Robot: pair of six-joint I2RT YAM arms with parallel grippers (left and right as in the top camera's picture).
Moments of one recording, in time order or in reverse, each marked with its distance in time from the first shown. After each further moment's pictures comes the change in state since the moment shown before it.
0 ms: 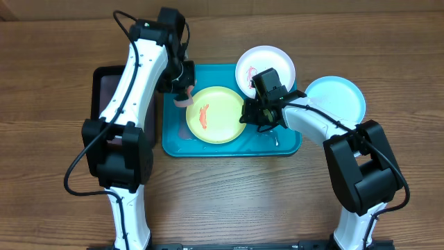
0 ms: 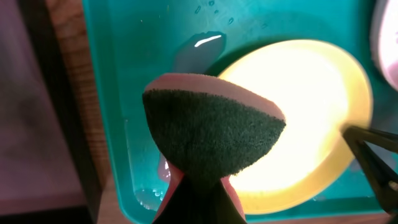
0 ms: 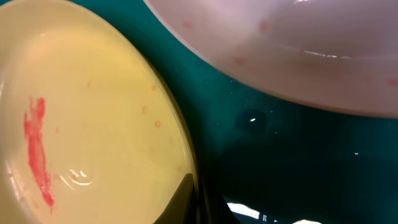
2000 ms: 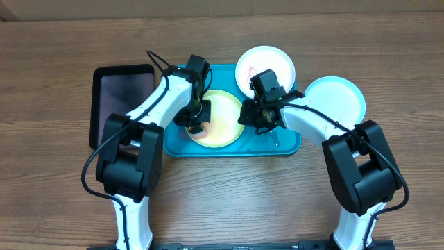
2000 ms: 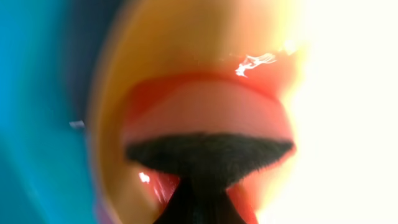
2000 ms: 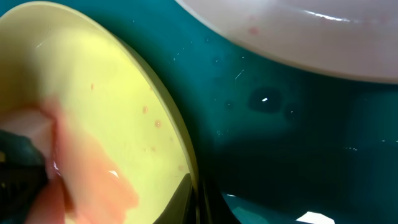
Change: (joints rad) left arm -0.121 -0.054 -0.493 0.360 -0.028 -0.035; right arm 0.009 0.003 0.005 -0.026 -0.028 0.026
